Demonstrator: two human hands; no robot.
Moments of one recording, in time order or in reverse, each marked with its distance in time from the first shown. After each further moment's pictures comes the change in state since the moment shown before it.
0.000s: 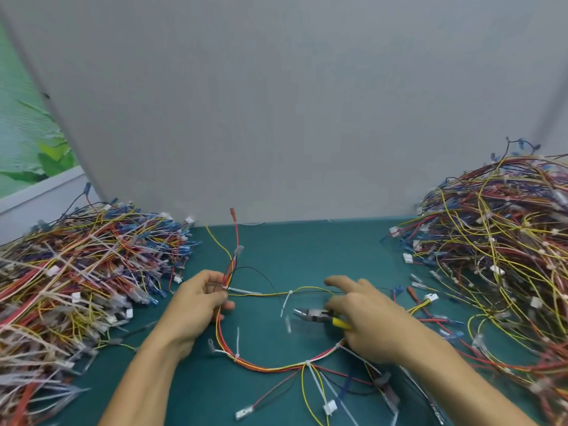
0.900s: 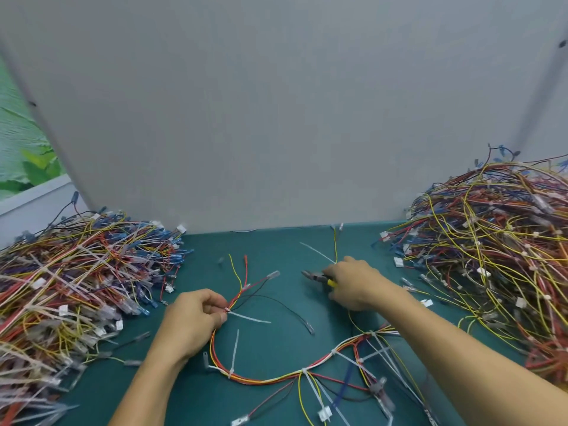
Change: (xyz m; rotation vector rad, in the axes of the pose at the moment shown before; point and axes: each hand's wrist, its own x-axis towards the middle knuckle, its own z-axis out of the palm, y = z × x) left_hand -0.002 -0.001 -0.002 0.399 0.026 0.010; right_hand 0.061 0.023 -0.017 0.000 -0.095 0.316
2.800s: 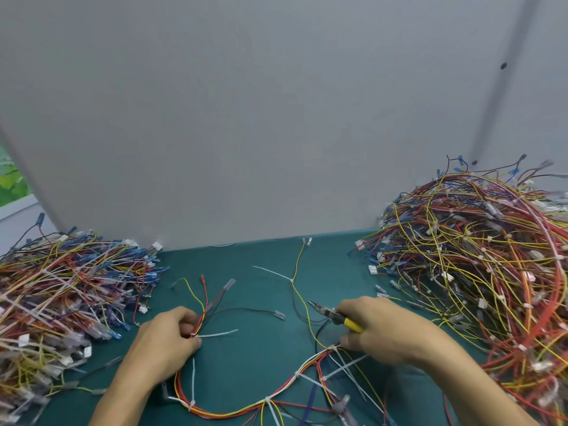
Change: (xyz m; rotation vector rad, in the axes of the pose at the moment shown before) left_hand -0.006 0.005 -0.007 0.381 -0.006 0.103; right_hand -0.094 0.031 -0.014 0.199 -0.023 -0.062
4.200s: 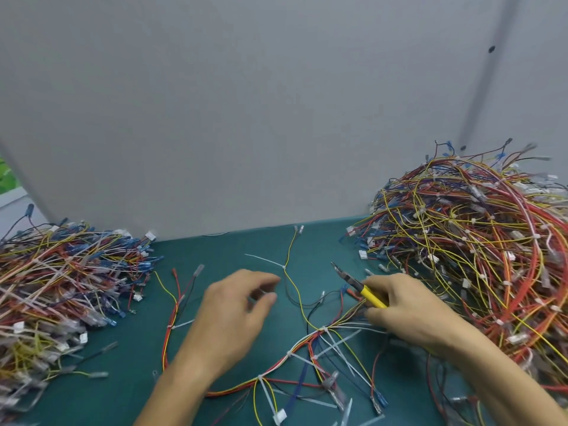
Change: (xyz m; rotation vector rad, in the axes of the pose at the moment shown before) left_hand -0.051 0.099 0.012 -0.247 0.134 0.611; right_hand -0.022 0.039 0.001 0.200 0.261 0.041
